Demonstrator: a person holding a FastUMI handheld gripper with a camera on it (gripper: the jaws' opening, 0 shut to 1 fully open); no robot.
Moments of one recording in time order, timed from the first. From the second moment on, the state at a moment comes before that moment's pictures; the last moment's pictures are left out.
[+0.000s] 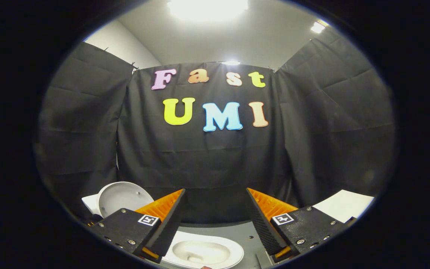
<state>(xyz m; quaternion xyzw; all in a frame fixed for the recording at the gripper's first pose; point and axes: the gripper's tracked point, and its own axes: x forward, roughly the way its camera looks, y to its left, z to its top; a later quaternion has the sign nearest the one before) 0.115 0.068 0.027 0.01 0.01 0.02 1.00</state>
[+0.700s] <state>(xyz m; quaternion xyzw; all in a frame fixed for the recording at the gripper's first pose) 0.105 0.056 0.036 0.01 0.01 0.04 1.00</state>
